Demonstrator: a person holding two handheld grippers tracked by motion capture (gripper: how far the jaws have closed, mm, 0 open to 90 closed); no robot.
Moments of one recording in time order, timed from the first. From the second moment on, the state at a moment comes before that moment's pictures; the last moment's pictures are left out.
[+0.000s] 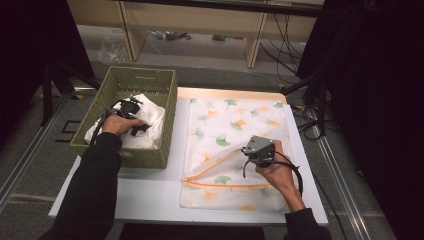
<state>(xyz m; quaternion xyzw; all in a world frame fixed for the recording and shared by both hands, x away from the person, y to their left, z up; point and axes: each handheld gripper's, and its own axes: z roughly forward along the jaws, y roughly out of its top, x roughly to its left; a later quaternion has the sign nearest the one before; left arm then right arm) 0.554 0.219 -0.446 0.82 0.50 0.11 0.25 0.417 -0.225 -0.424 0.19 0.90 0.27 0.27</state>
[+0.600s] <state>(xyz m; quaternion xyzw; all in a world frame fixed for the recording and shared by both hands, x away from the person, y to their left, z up) 0.555 0.227 -0.448 0.81 0.51 0.10 0.29 0.416 -0.224 -0.425 0.19 0.91 0.27 0.27</state>
